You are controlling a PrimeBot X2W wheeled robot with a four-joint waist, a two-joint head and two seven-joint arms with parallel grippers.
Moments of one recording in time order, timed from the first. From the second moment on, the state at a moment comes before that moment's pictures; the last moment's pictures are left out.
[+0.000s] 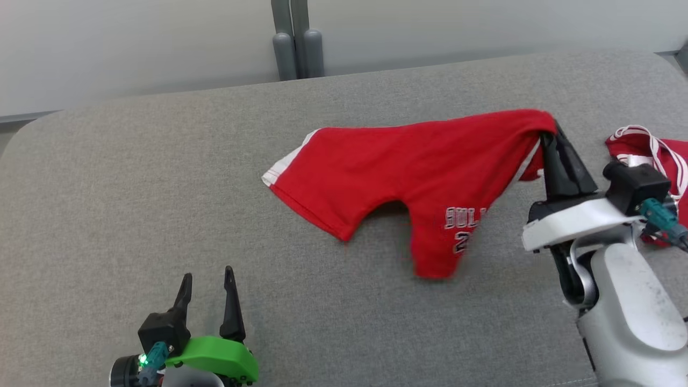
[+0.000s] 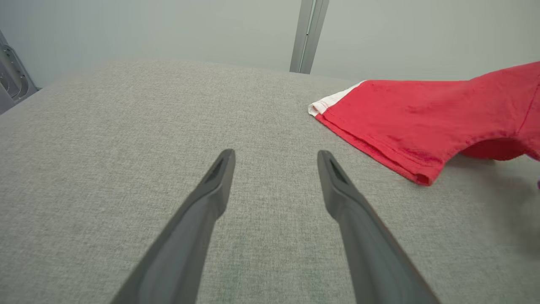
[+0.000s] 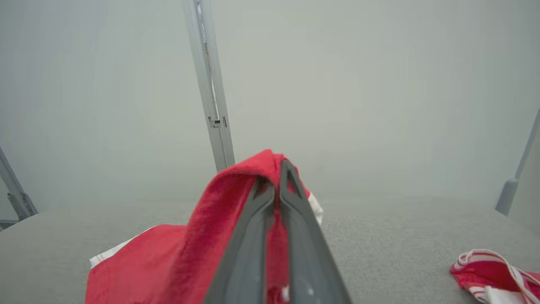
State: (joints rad) left arm -0.07 0.05 -0.20 0.35 -0.33 0.12 -0.26; right arm -0.38 -0.14 0.07 0.29 0.25 0.13 -0.26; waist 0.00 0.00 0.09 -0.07
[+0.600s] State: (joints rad) left arm -0.05 0.05 -0.22 0.36 -0.36 0.11 -0.26; right arm -0.60 -0.17 0.21 0.23 0.26 0.13 -0.26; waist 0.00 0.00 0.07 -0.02
